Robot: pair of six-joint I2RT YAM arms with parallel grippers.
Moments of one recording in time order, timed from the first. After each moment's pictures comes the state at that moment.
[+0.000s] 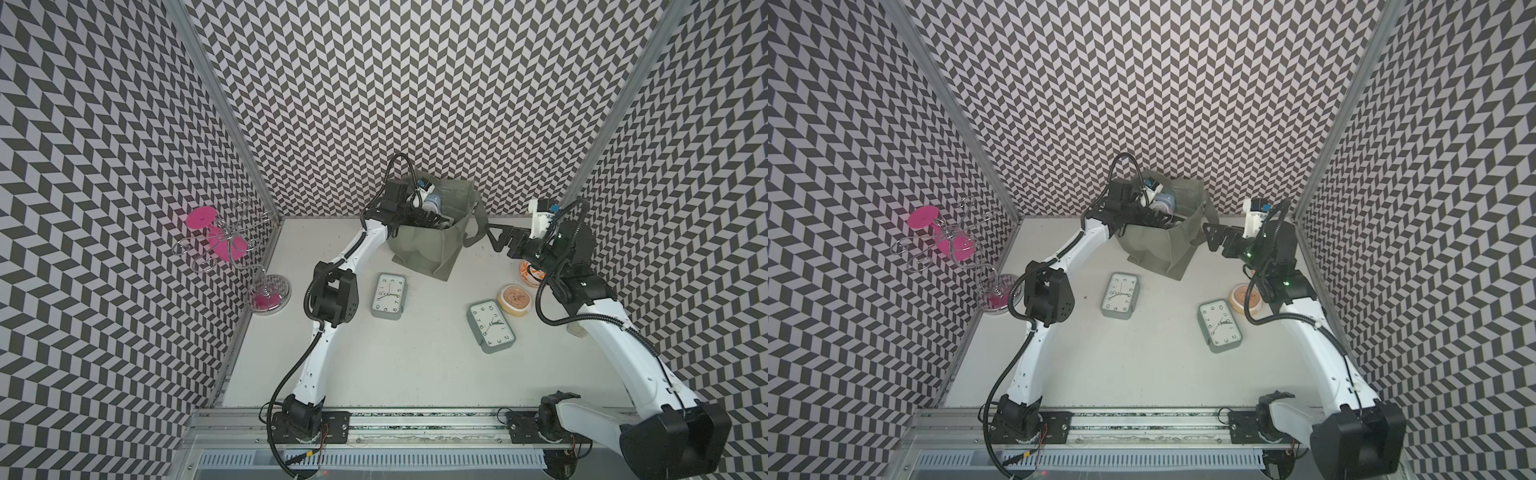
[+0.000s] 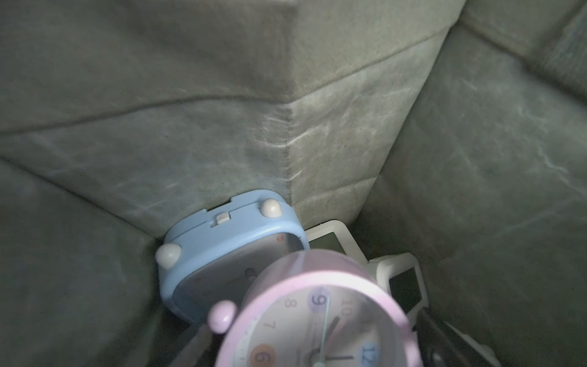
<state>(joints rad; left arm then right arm) -0.43 2.42 2.34 -0.39 0.42 0.19 0.14 1.15 1.07 -0.11 -0.39 0.46</state>
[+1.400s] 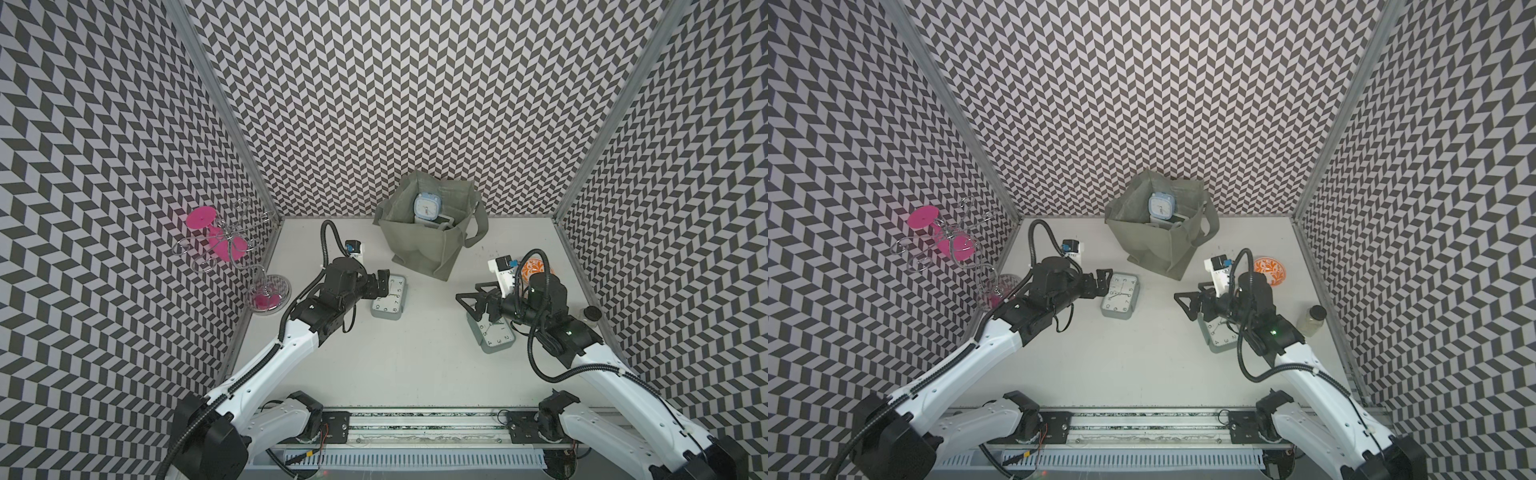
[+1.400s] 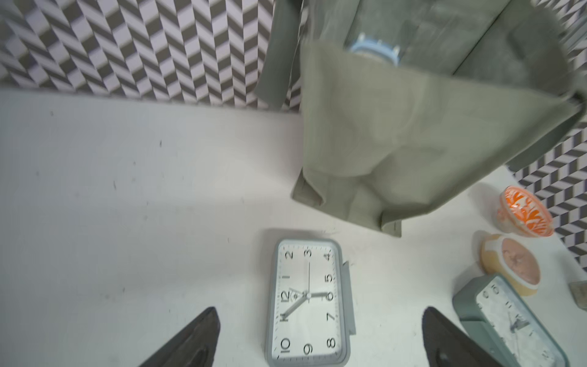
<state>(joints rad) -0.51 1.14 0.84 -0.26 -0.11 -0.37 0.40 0.92 0.65 -0.12 -0.51 0.35</state>
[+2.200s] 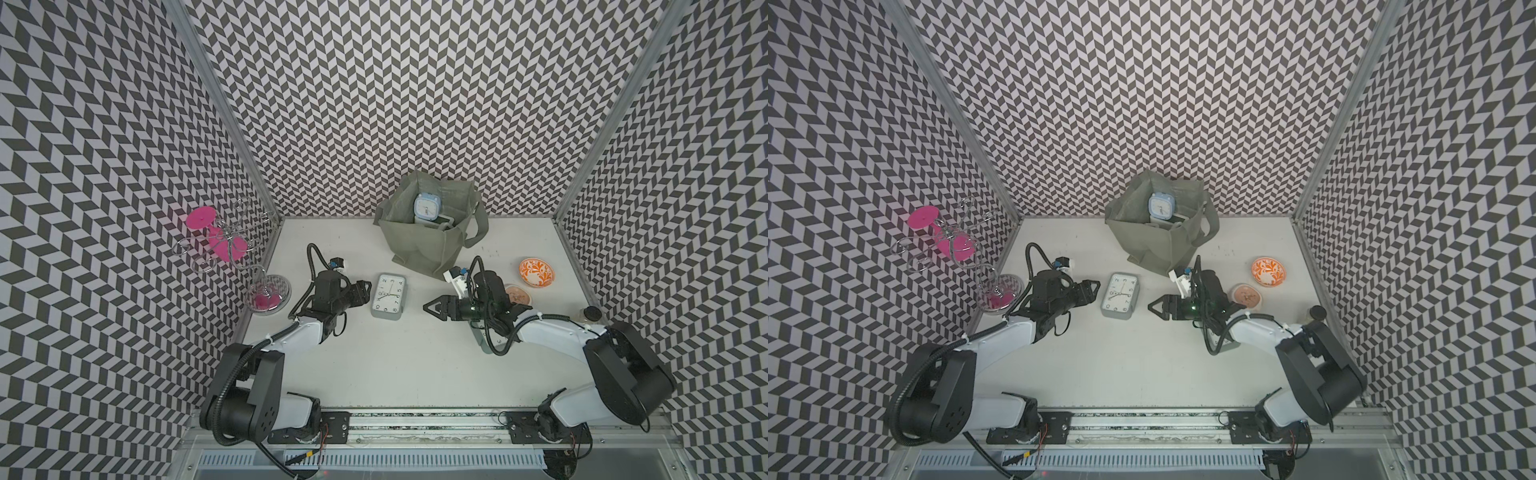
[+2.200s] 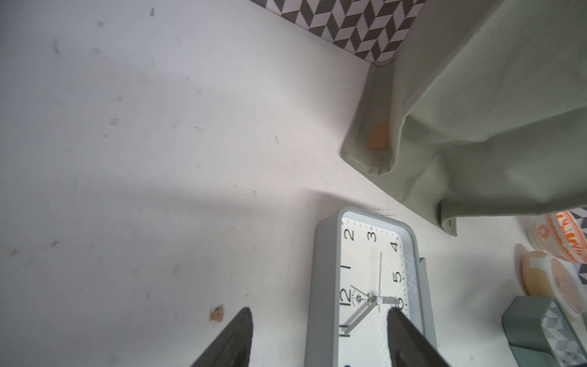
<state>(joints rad) -0.22 1.38 0.56 0.26 0.24 -0.43 0.55 1.51 0.69 0.26 -0.64 0.68</state>
